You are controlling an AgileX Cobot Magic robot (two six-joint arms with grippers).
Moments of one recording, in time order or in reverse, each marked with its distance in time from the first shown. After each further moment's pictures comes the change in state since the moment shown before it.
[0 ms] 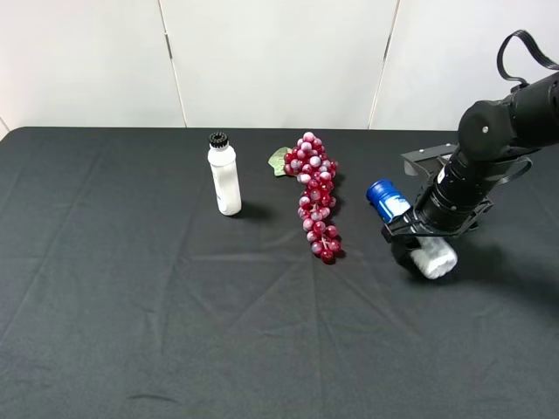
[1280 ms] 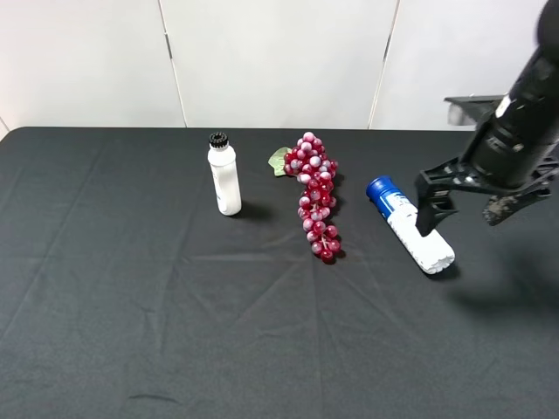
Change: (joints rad) left arm 0.000 0.000 0.000 0.000 0.000 0.000; right arm 0.000 -0.317 -0.116 0.074 0.522 0.058
